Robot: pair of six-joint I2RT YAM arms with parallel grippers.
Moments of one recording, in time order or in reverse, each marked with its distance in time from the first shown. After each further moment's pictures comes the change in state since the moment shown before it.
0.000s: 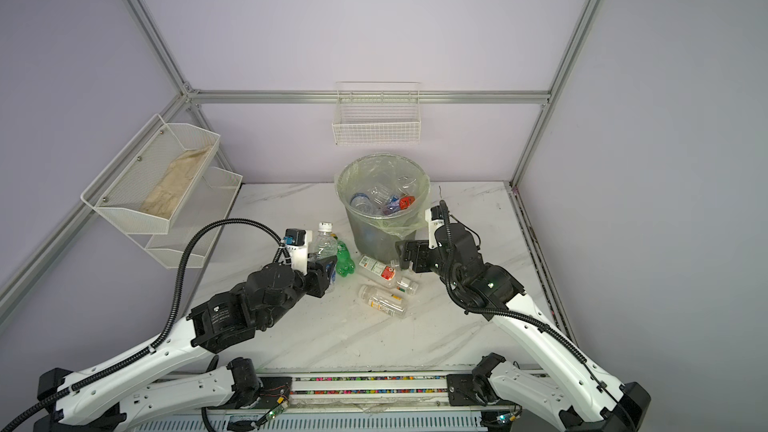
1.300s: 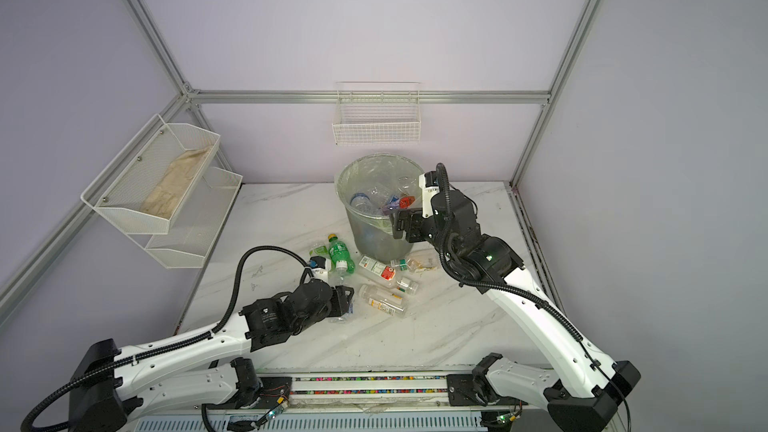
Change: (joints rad) left arm 0.000 0.132 -0.259 0.084 0.169 -0.471; right arm 0.000 0.175 0.327 -0.042 0.059 -0.117
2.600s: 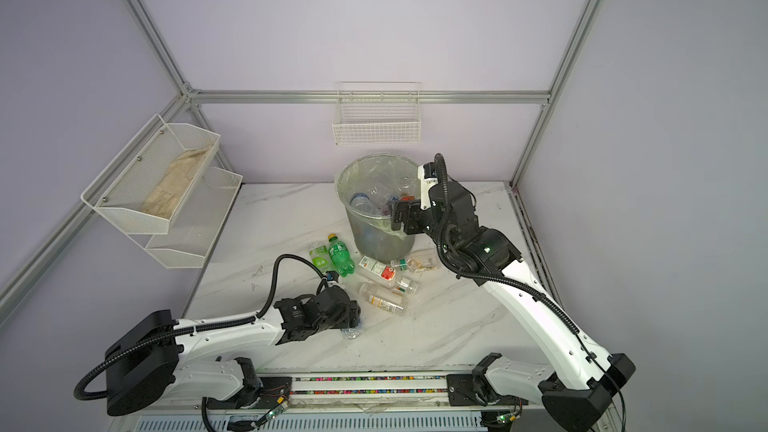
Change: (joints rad) left arm 0.018 0.303 -0.054 0.055 0.119 -0.027; right arm 0.000 0.052 0.089 -0.014 0.027 -0.014
